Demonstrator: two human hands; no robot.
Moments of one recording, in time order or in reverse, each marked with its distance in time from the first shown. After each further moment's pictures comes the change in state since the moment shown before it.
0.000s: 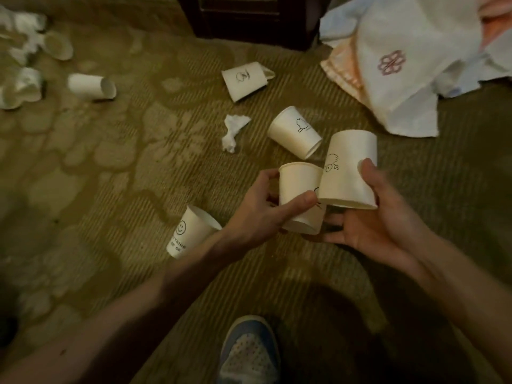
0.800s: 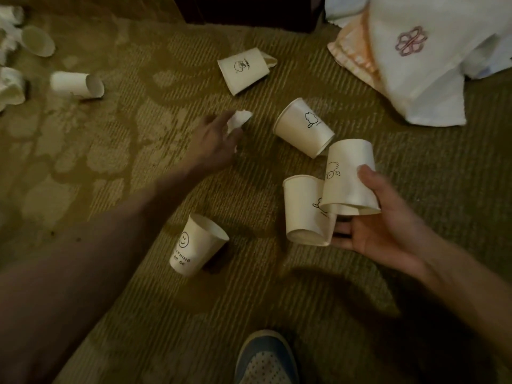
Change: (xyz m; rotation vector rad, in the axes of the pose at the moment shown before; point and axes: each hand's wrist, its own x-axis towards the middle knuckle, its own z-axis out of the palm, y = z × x) left_hand 0.115 0.007 -0.114 0.830 0.272 0.052; right_hand 0.033 0.013 -0.021 0.053 0.124 0.114
